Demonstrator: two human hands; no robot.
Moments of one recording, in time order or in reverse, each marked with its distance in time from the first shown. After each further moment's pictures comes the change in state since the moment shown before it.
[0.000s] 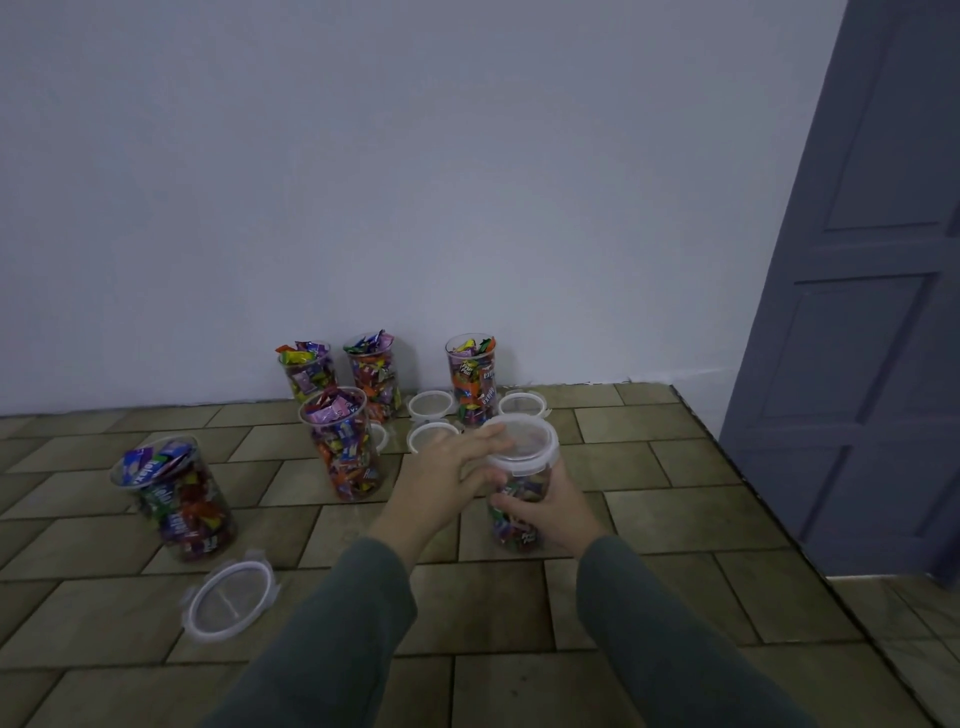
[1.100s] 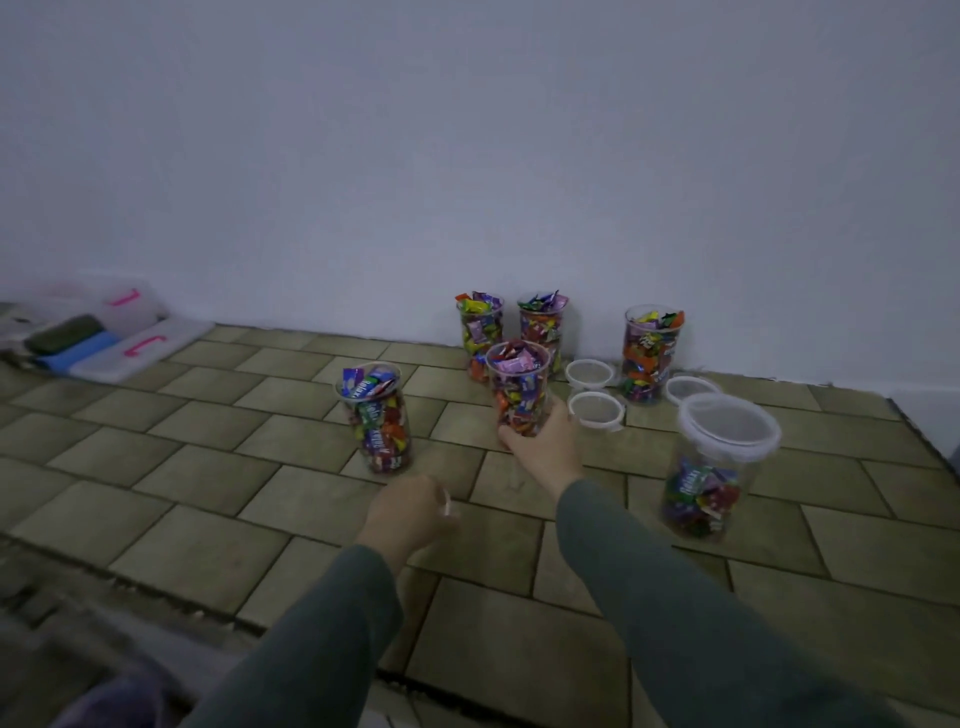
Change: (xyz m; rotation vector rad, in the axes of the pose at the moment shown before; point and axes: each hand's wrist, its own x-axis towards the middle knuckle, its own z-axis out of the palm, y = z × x) left_hand -0.148 -0.127 -0.099 0.510 -0.317 -0.761; right_hand 0.046 -0.059 0.207 -0.235 0.079 0.082
